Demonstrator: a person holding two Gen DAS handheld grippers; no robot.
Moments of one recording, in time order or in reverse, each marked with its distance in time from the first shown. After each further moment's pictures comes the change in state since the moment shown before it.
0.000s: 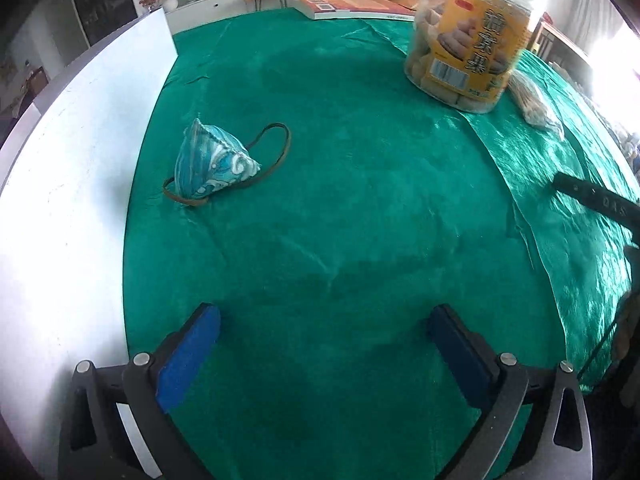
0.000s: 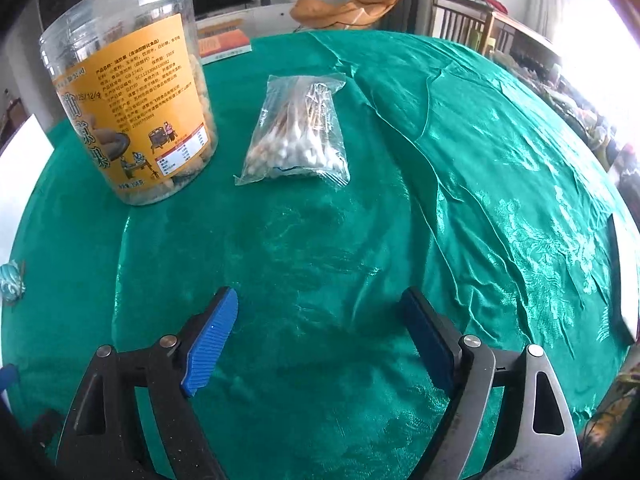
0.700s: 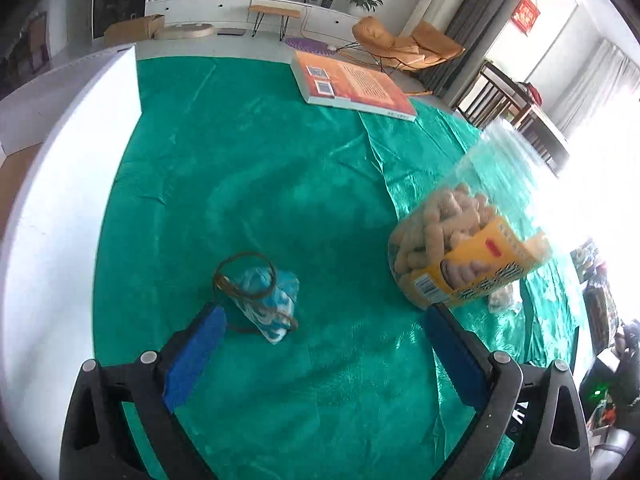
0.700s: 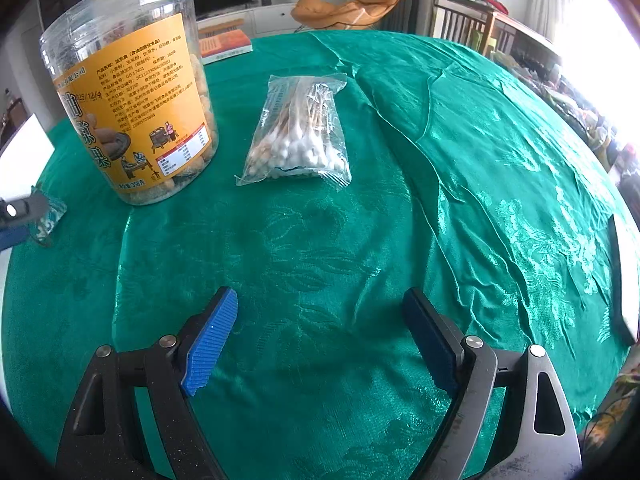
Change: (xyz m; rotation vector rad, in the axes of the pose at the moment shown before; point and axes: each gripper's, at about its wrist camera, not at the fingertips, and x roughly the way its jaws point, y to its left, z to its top) left arm -0.016 0.035 0.142 -0.174 -0.092 -0.257; right arm 0.000 0.000 0.001 0.000 -0.003 0.000
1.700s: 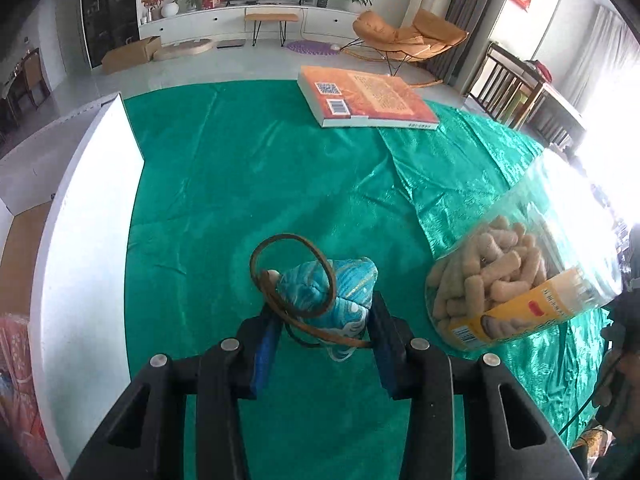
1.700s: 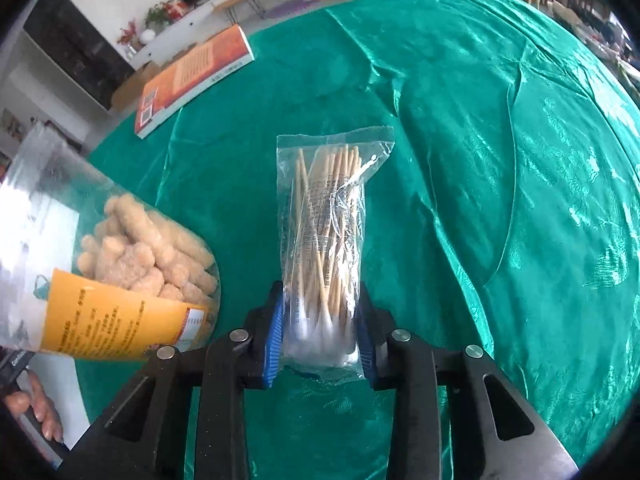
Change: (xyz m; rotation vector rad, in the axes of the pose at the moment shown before) left arm 0.016 -0.001 0.048 0.100 -0.004 0.087; right arm 0.063 -0.031 0.153 0.103 0.180 0.268
